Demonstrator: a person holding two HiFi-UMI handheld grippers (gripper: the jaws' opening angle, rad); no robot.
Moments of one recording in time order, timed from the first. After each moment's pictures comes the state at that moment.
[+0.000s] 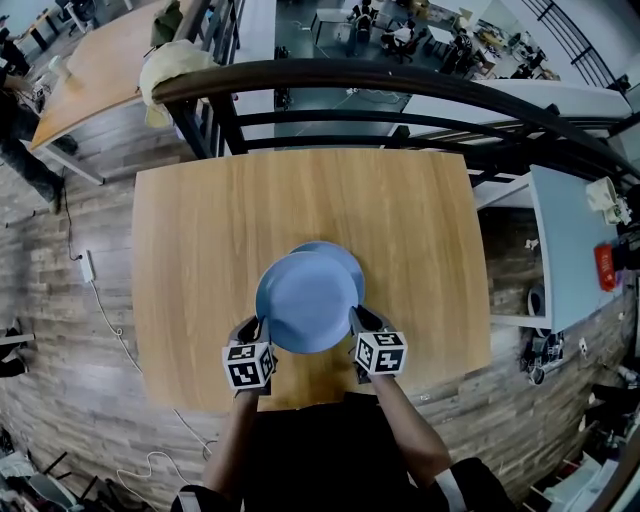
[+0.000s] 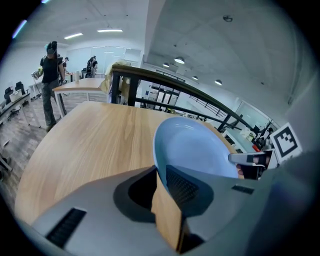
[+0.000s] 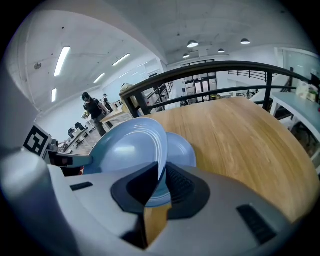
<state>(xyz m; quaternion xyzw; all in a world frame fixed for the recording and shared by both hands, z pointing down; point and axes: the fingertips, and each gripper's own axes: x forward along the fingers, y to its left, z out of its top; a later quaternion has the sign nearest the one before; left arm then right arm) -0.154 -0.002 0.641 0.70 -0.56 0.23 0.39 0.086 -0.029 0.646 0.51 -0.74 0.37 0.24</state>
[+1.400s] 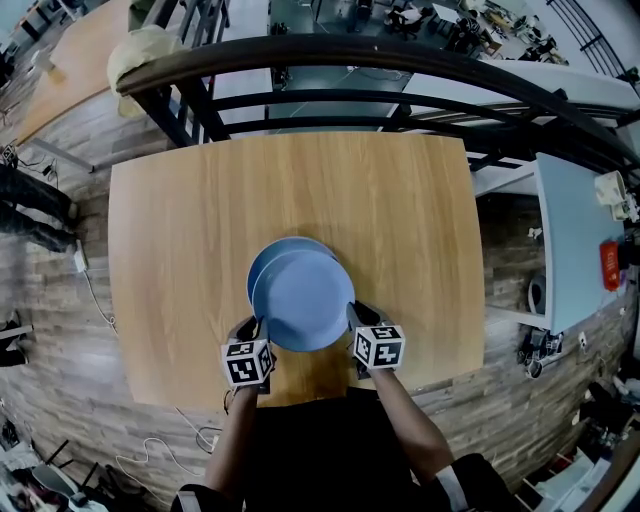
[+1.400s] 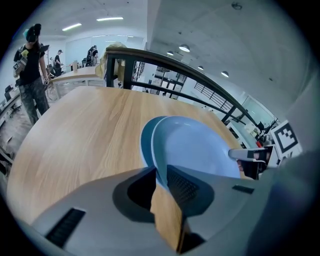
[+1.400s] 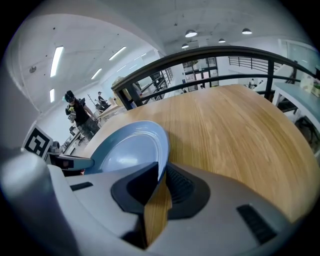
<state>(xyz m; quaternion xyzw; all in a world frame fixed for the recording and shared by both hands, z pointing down) -0.098 -0.005 0.689 0.66 -0.54 0.27 0.44 0.140 -0.045 0.692 0.48 -0.73 0.41 0.26</state>
